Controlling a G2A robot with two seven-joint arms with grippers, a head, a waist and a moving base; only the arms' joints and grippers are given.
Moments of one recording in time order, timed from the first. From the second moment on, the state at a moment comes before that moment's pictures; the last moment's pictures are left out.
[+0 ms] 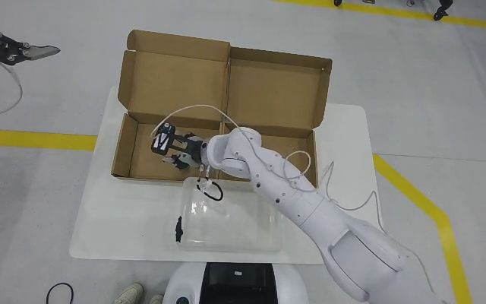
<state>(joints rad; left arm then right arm) 0.56 -0.16 -1.11 -1.50 0.89 -0.82 -0.11 -0.62 -1.70 0.61 -1.06 -1.14 -0.53 0.45</state>
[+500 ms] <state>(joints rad) 0.56 -0.16 -1.11 -1.50 0.89 -0.82 -0.11 -0.97 -1.55 0.87 -1.51 -1.29 -0.66 0.45</state>
